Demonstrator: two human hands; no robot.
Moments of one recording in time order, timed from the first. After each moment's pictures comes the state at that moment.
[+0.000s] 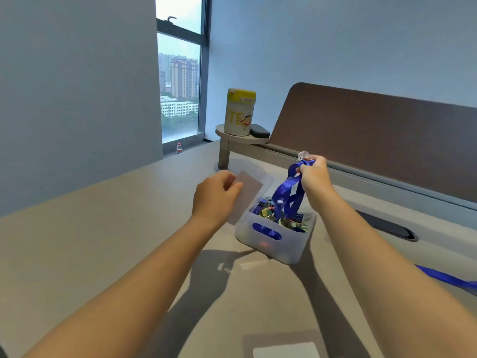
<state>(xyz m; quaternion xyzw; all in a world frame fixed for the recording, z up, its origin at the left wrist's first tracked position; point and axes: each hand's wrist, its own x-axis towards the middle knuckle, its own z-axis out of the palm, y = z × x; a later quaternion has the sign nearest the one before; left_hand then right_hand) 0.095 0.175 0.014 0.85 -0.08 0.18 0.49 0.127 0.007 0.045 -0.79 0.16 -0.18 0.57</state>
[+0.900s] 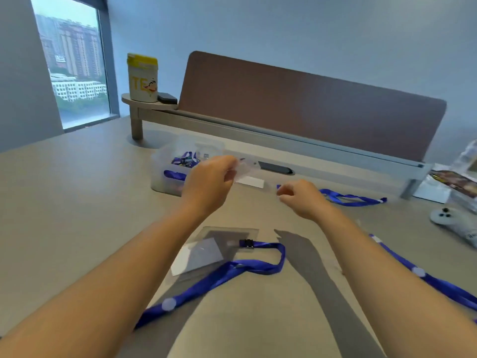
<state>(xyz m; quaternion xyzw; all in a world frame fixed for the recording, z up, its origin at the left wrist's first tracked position) -0.042 0.088 0.010 0.84 -0.33 0.21 0.37 -0.106 -0.081 0.016 -0.96 0.18 -0.06 0.19</state>
